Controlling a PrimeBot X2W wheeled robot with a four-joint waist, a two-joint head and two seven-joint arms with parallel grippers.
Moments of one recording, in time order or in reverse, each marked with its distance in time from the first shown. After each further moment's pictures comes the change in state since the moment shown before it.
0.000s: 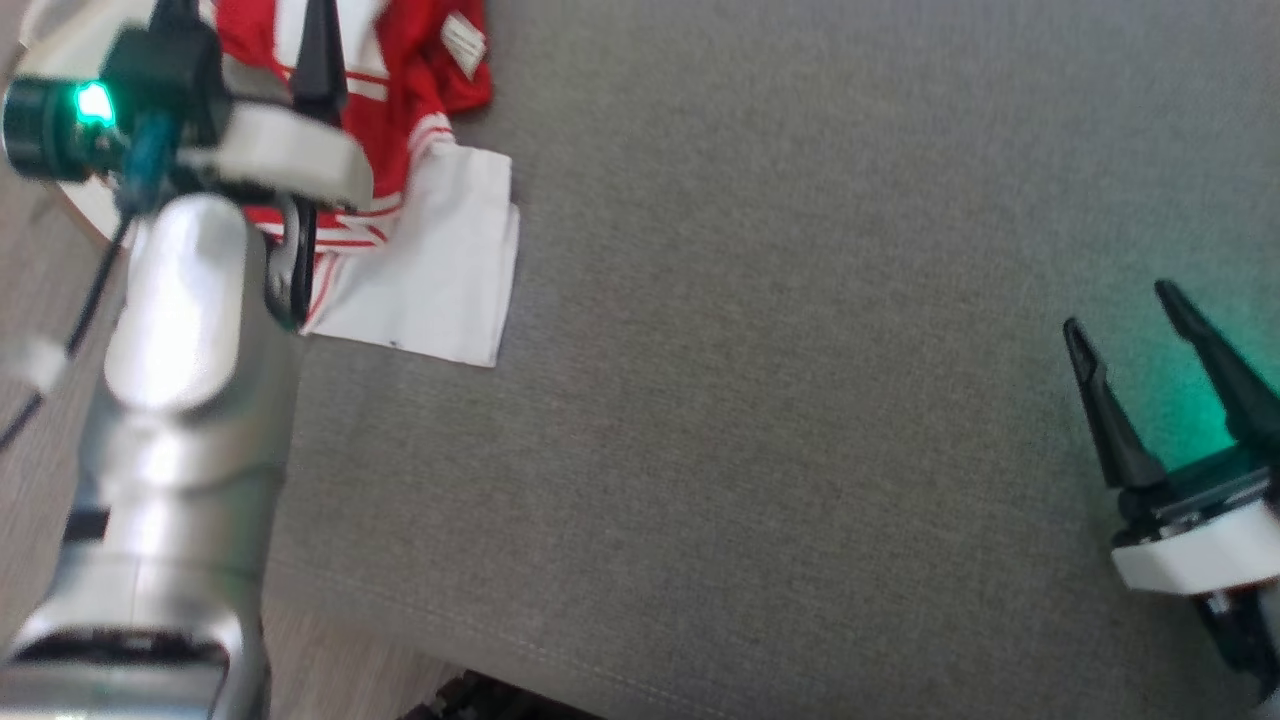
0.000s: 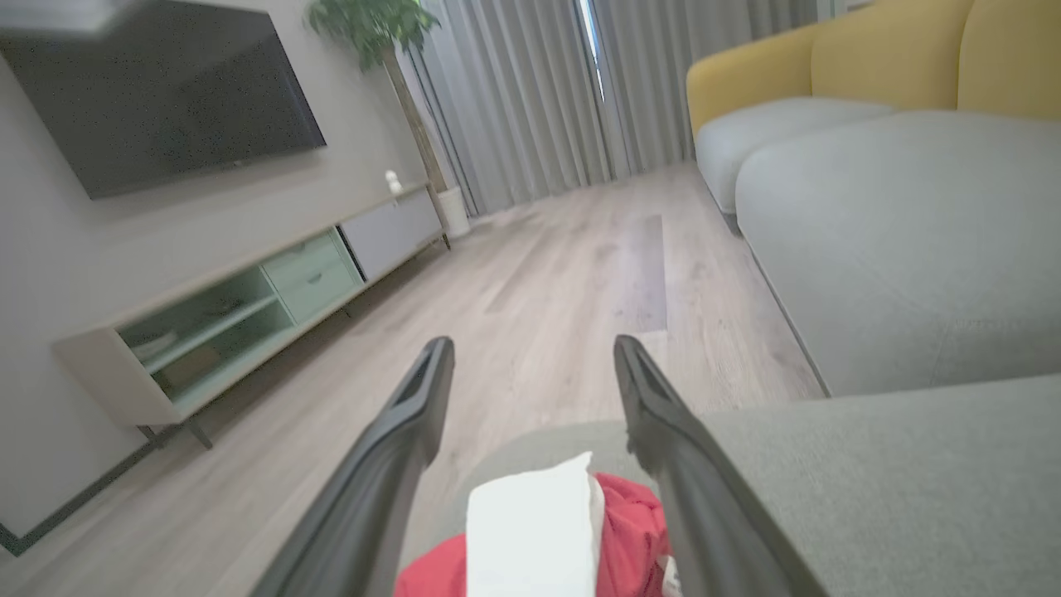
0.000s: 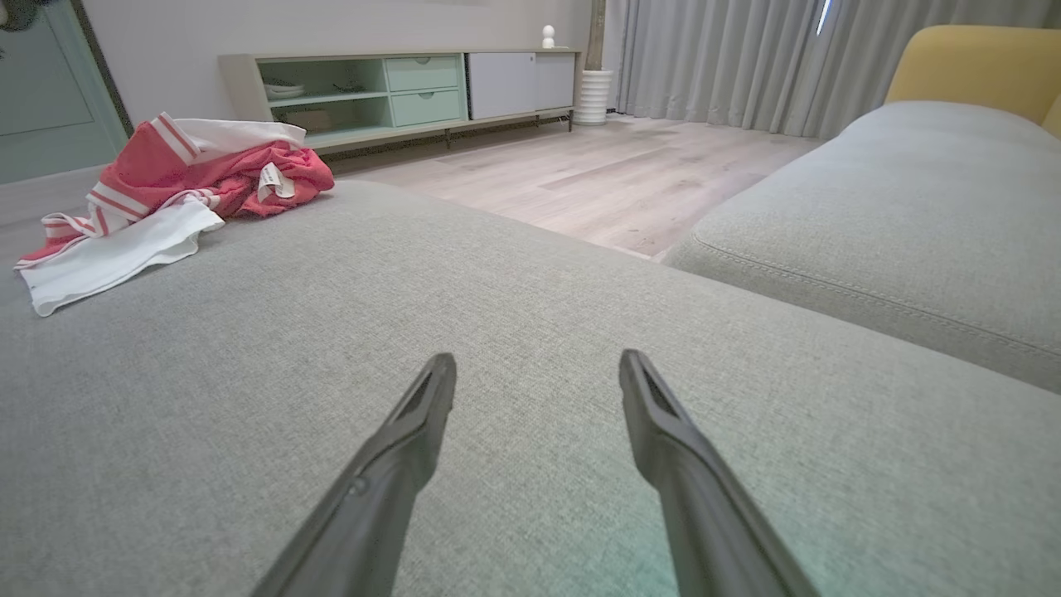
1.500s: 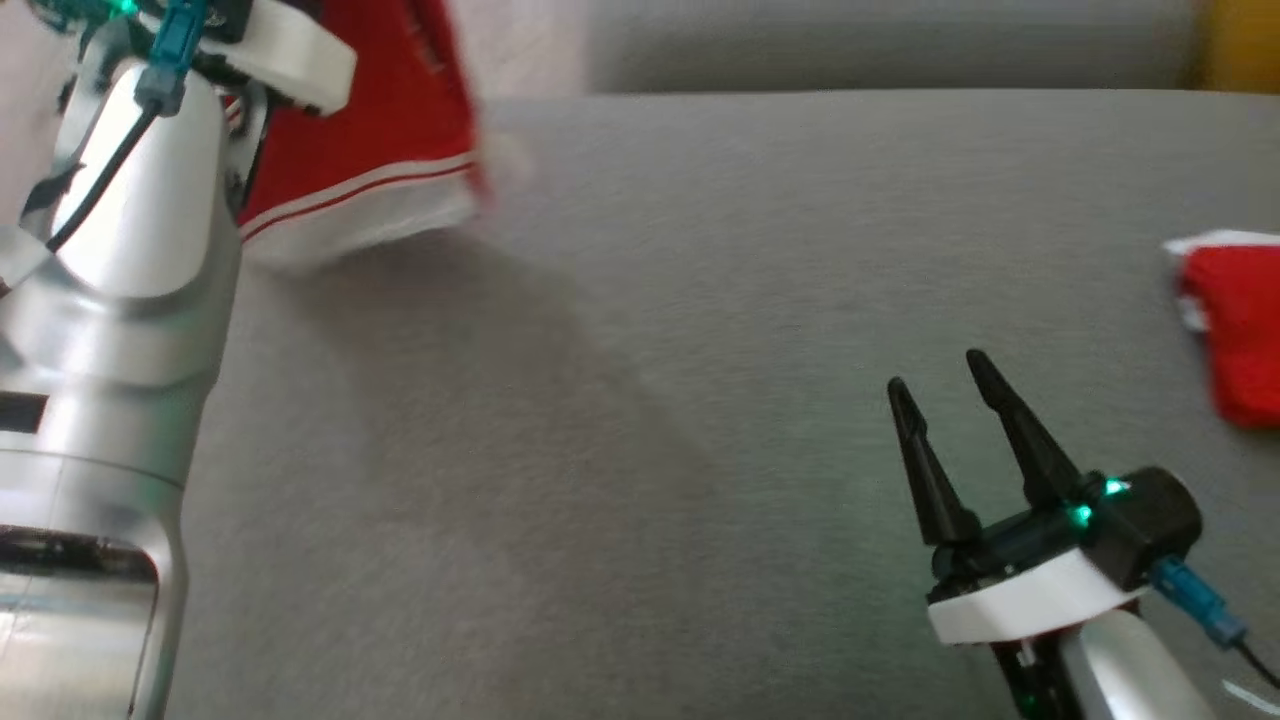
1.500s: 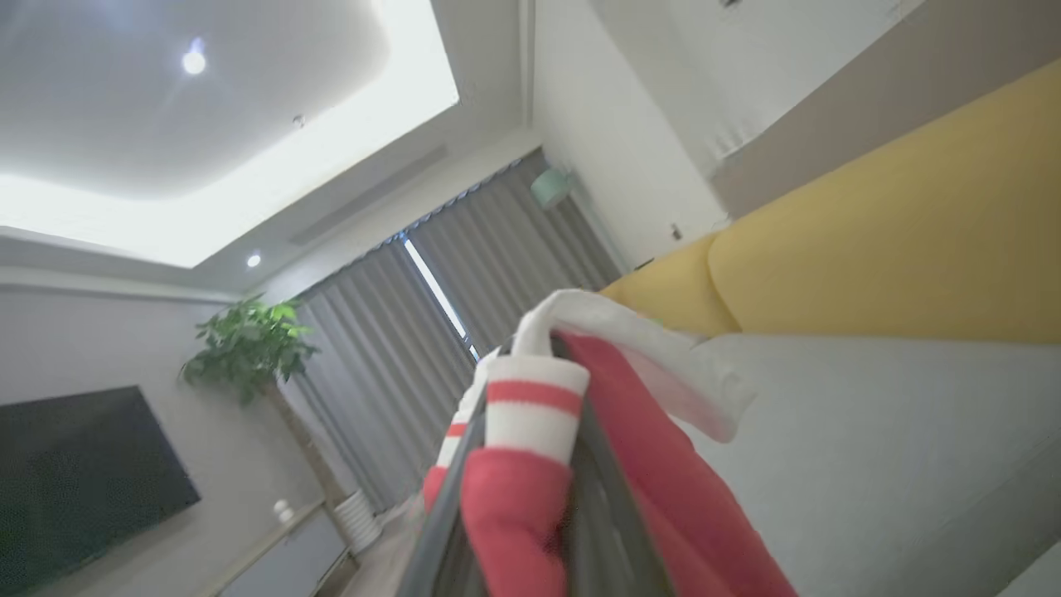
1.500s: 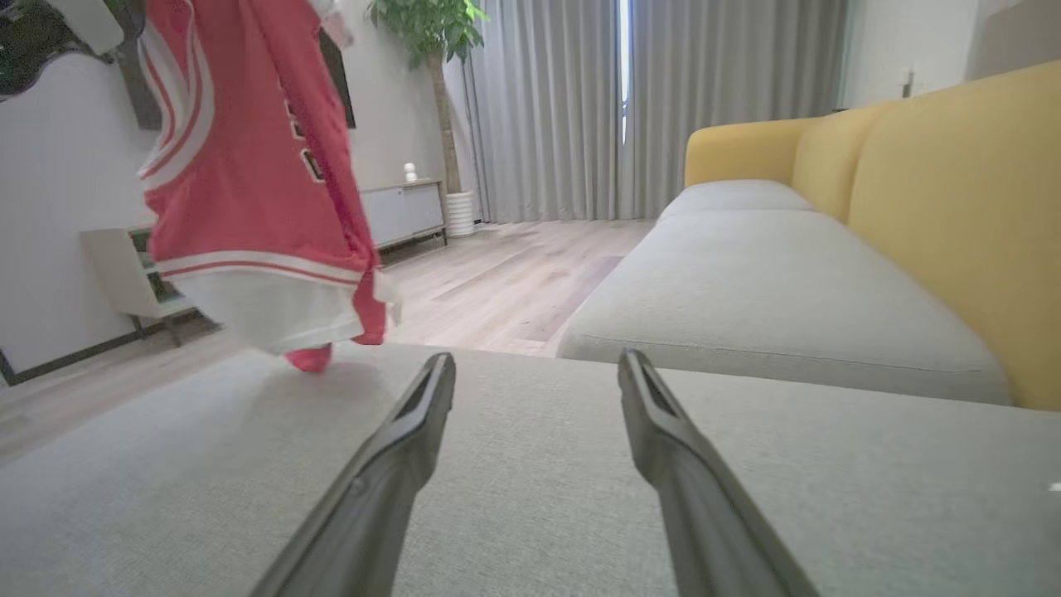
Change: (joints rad) left arm -0.249 0.103 -0.222 0.188 0.118 -0.002 -0.081; right arm 0.002 0.273 0.109 0.059 0.018 0.000 -0.008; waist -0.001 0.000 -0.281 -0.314
